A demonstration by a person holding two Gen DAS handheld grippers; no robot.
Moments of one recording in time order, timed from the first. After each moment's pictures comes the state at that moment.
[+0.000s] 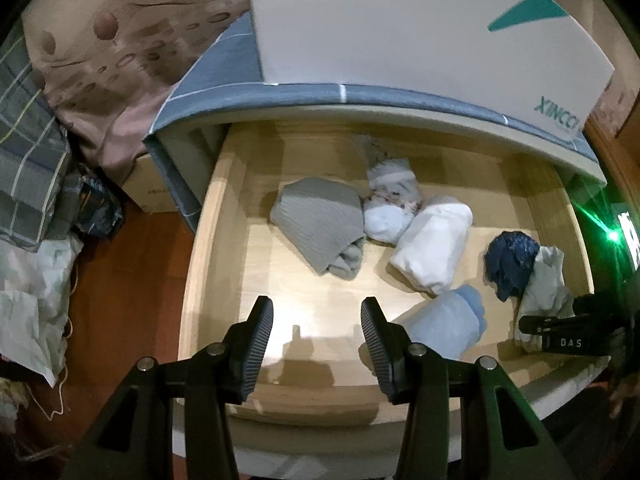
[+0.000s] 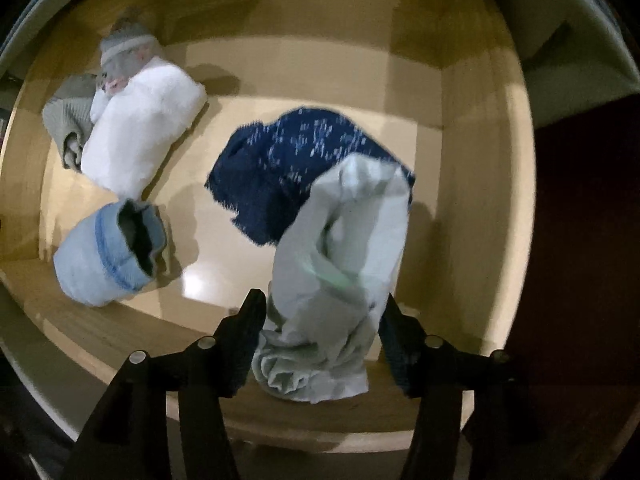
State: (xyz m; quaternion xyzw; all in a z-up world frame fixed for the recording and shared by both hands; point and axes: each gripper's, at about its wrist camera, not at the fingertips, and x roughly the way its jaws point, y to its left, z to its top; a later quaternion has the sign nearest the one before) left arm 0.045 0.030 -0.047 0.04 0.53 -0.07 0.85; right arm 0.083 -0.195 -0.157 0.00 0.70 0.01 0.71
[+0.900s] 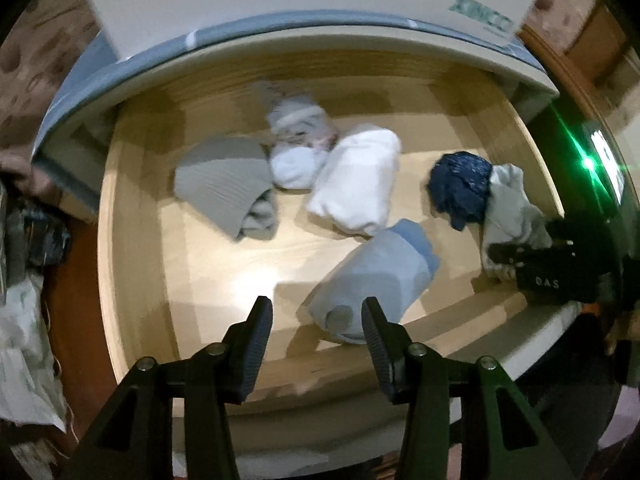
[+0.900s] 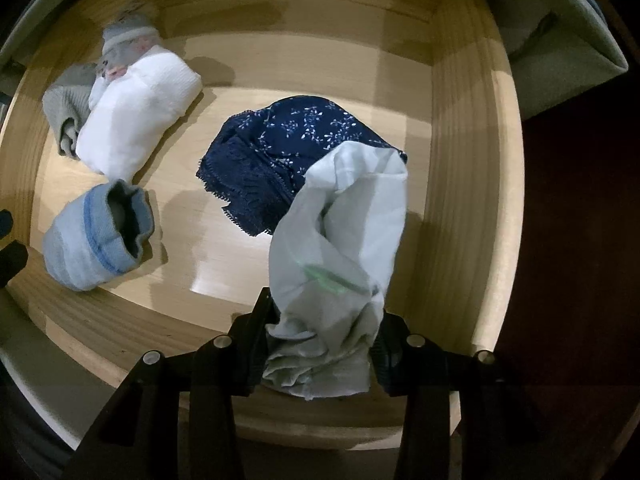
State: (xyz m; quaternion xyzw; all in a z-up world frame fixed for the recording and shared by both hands) left arm 0.038 -0.013 -0.078 0.10 0.59 -0.20 0.78; right arm 0.067 -0.196 -0.157 -0.02 0.69 0.00 0.73
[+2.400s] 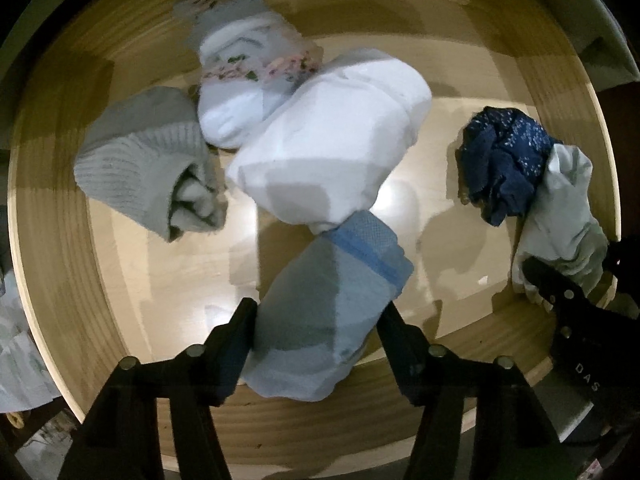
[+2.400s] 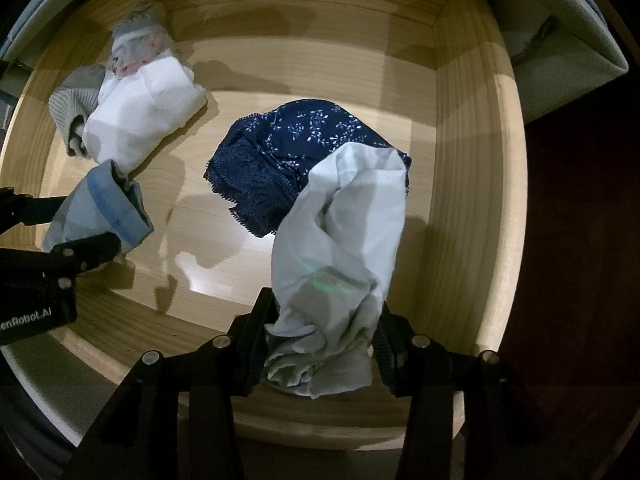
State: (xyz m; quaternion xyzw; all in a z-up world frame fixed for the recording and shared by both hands) left arm 0.095 -0.062 -0.136 0.12 0.71 -0.15 0.67; right arm 0.059 -0.197 -0.149 -0.02 0.68 0.01 0.73
